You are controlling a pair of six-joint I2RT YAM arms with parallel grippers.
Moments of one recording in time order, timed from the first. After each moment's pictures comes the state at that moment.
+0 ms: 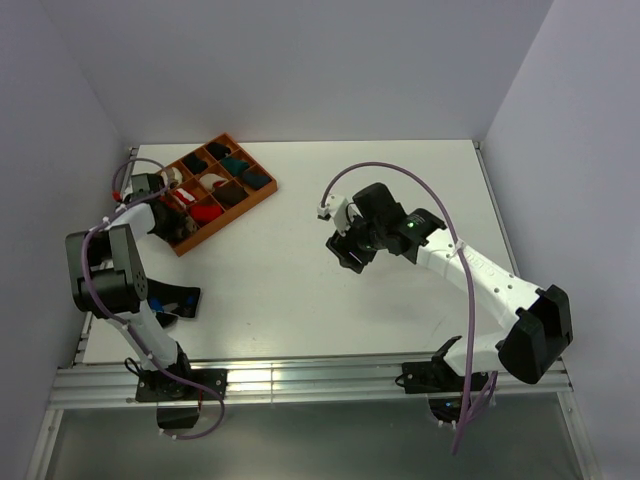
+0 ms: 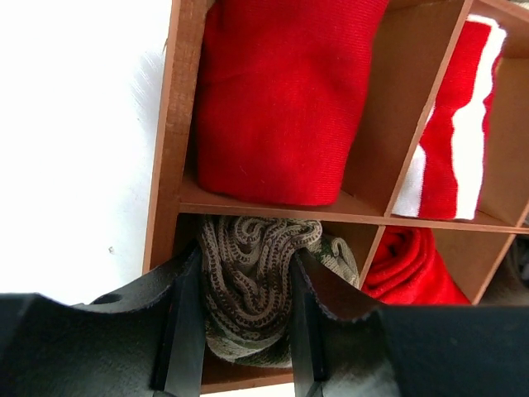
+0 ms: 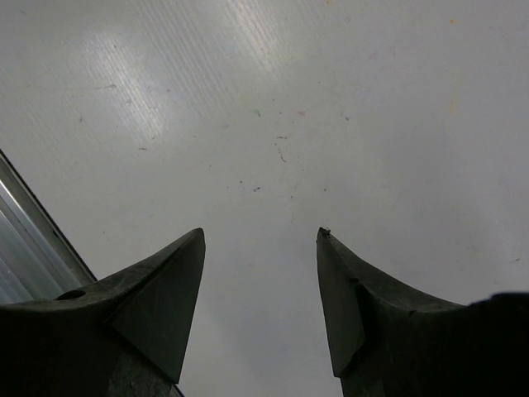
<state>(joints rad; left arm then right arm) 0.19 1.81 1.12 -0.32 -0.09 -0.80 0.66 1.33 1.15 -0.72 -0.21 -0.33</state>
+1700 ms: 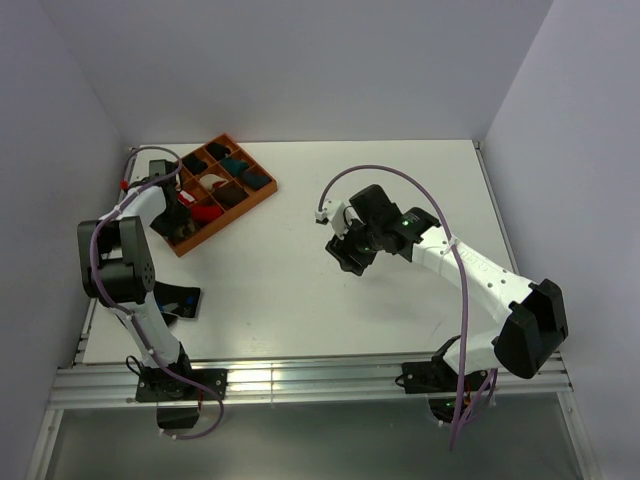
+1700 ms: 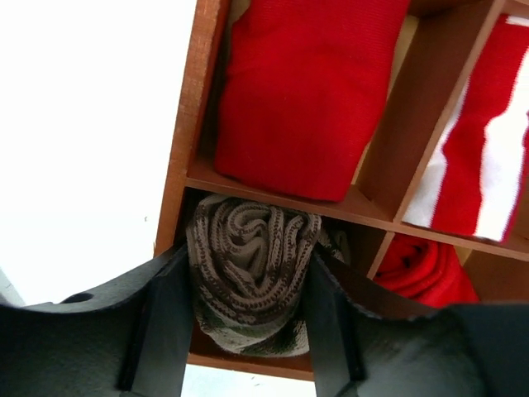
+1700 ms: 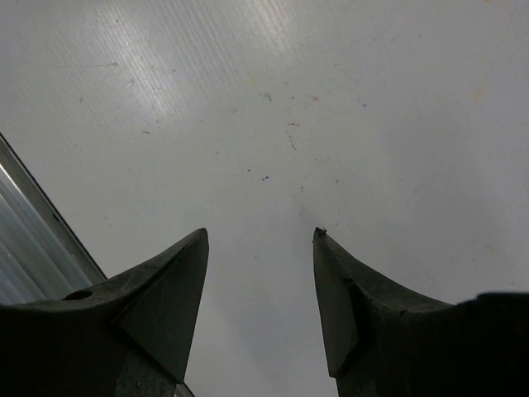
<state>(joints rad) 0.09 1.89 1.33 -0.60 -0.34 -0.84 0.66 1.36 1.15 -0.76 -0.23 -0.35</state>
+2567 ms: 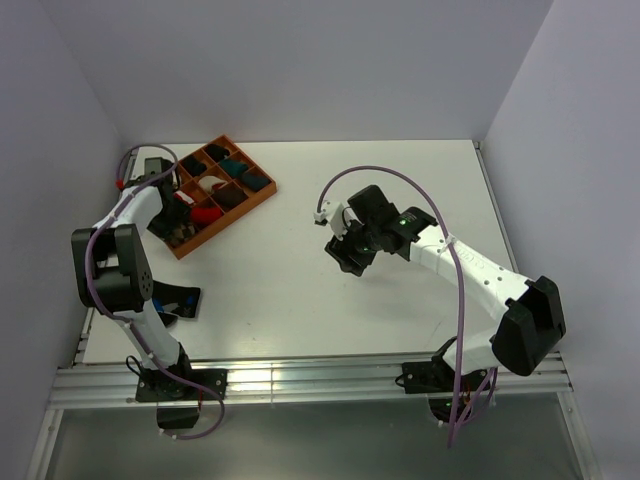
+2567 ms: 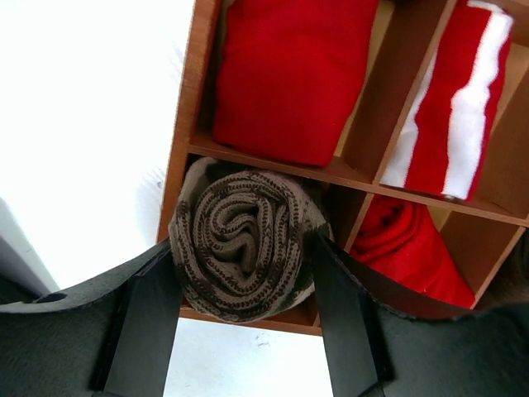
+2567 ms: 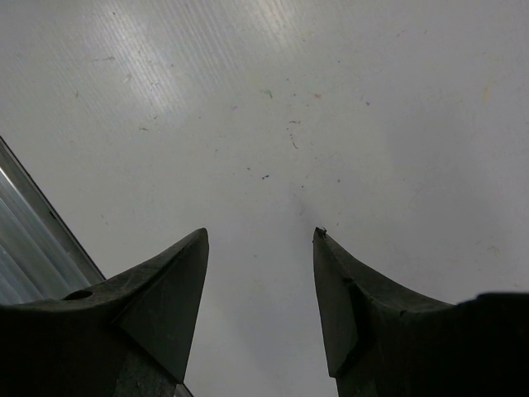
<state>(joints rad) 0.09 1.81 1.32 -0.67 -0.31 -0.85 0.66 1.38 1.15 -0.76 -0.23 -0.36</state>
